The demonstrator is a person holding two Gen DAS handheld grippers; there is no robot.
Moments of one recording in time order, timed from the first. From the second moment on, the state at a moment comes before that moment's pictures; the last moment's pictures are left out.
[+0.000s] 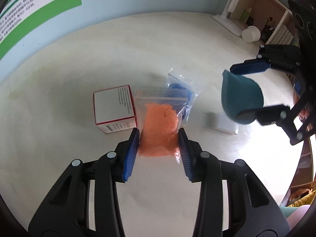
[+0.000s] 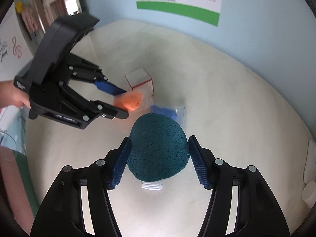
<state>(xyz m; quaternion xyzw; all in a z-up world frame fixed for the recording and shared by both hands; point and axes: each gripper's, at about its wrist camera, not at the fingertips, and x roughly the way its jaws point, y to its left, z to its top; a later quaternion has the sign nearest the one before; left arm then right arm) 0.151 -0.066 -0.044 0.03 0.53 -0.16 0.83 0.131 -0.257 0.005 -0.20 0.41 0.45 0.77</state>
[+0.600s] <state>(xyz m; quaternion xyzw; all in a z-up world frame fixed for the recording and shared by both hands) 0.125 -0.153 -0.005 0.12 0.48 -0.28 0.82 0.068 -0.358 0.041 -0.12 0.42 0.31 0.85</state>
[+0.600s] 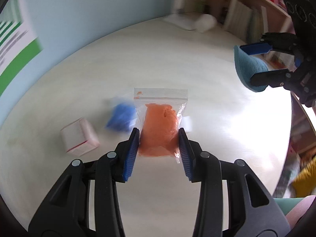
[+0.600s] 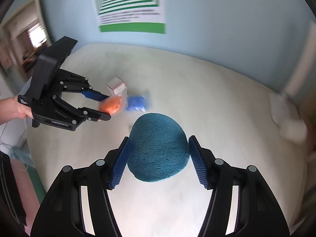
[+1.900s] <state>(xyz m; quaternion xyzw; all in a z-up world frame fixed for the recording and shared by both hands) -0.200 -0.482 -0.057 0.32 0.45 -0.60 0.57 -0.370 -0.596 -0.055 0.13 0.49 0.00 0.86</state>
